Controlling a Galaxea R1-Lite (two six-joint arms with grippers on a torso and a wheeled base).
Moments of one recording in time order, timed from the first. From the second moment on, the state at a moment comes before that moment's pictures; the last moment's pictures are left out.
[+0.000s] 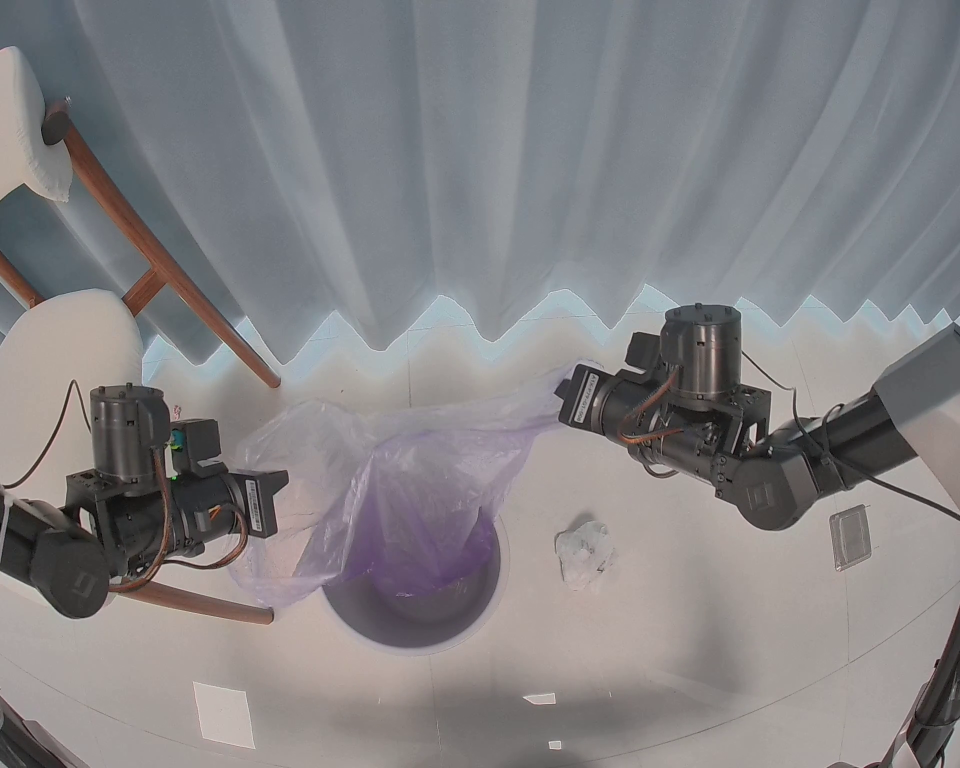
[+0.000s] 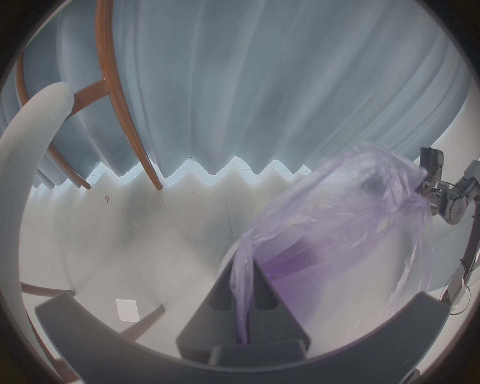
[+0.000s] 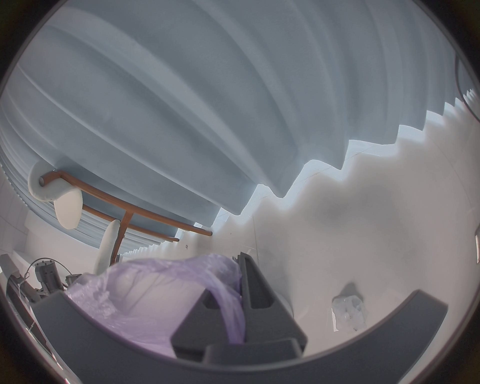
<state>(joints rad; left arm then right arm) -0.25 1.64 -0.57 -0.65 -0.09 -0.15 0.42 2.05 -1.17 -0.64 0.02 0.51</state>
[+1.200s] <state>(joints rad) -0.09 2.08 -0.84 -0.62 -0.10 -0.16 0.32 2.47 -1.61 -0.41 0.11 0.36</state>
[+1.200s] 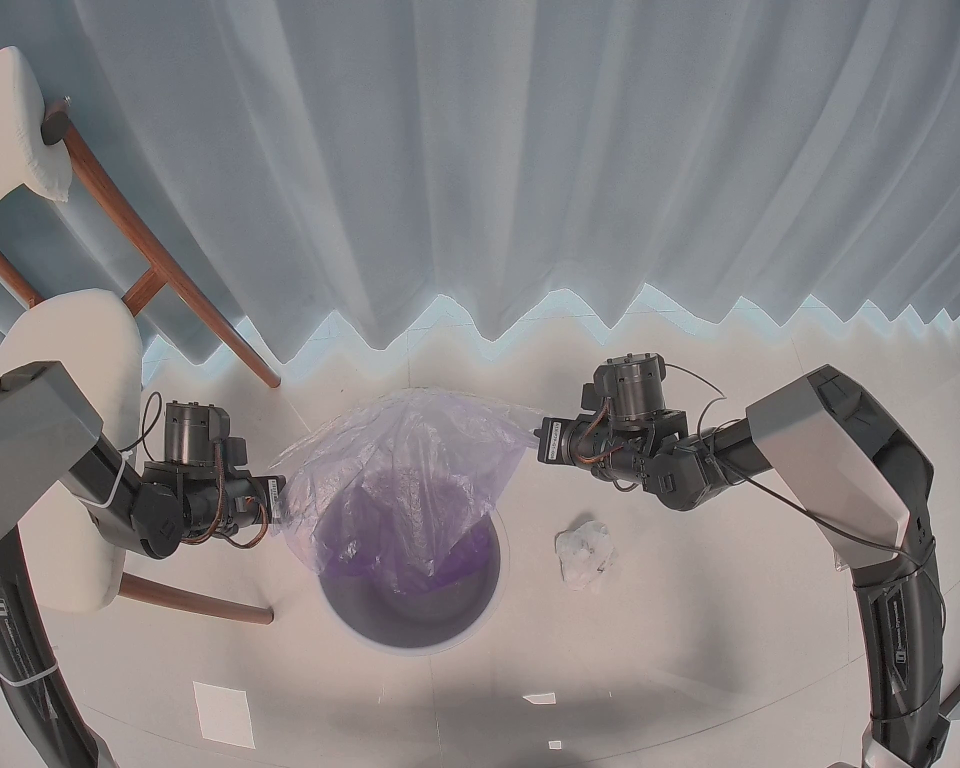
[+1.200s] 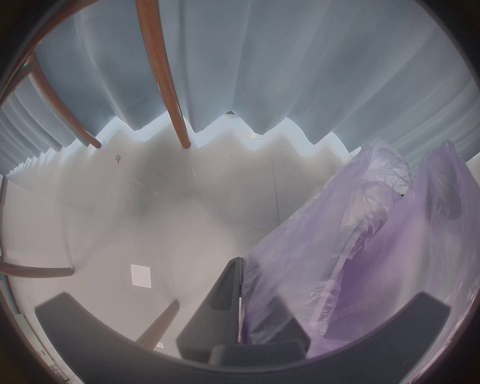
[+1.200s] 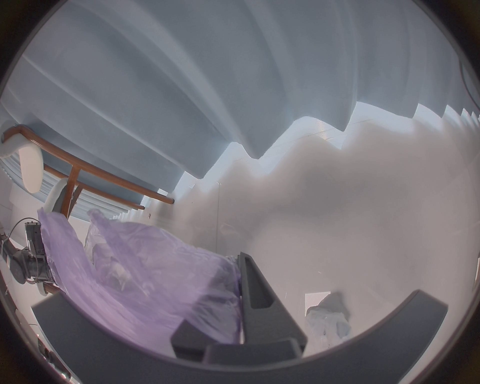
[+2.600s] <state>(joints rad) -0.08 2.11 -0.50 -0.97 -0.13 -0.32 0.34 2.36 -1.04 -0.97 0.16 0.58</state>
